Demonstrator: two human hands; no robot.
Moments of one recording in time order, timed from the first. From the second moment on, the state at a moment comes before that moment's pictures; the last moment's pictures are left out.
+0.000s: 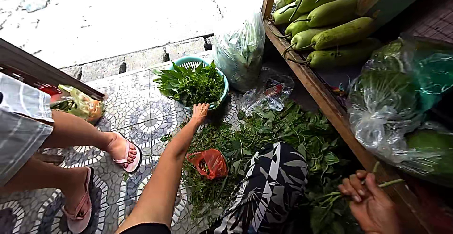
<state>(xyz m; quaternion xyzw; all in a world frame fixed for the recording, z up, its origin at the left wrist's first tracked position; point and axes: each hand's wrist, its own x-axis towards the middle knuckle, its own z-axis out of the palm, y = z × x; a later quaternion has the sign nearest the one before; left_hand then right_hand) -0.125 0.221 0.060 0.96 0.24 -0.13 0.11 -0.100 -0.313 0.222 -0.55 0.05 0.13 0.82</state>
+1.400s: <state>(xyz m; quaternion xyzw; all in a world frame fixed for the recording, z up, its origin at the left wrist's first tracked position) -0.147 0.287 0.073 0.58 0.47 0.25 0.62 -0.048 -0.012 0.322 -0.83 -0.38 0.19 0.35</state>
